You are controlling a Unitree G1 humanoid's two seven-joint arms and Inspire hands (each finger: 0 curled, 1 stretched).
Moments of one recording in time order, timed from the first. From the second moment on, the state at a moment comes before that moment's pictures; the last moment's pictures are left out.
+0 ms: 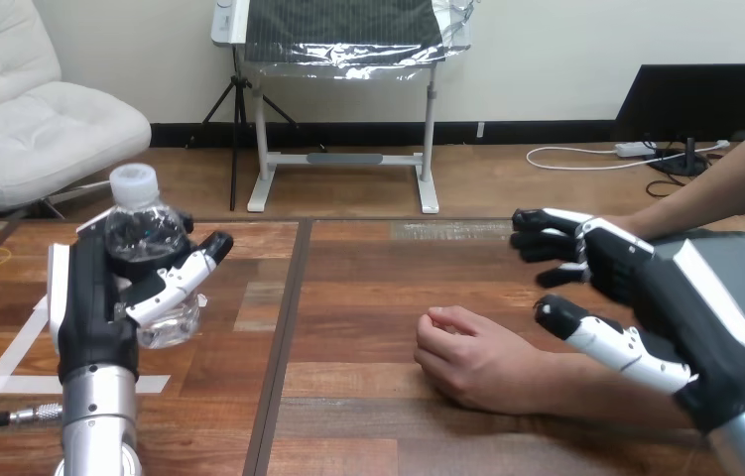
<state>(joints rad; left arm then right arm) -0.09 0.15 0.14 0.27 0.02 -0.33 0.13 0.17 -0.39 -0.15 -0.16 0.02 -0.34 0.37</state>
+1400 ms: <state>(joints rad) -0.08 0.11 0.11 0.03 0.05 -0.38 0.08 -0.12 -0.76 -0.04 0.30 -0.40 -0.46 0.43</state>
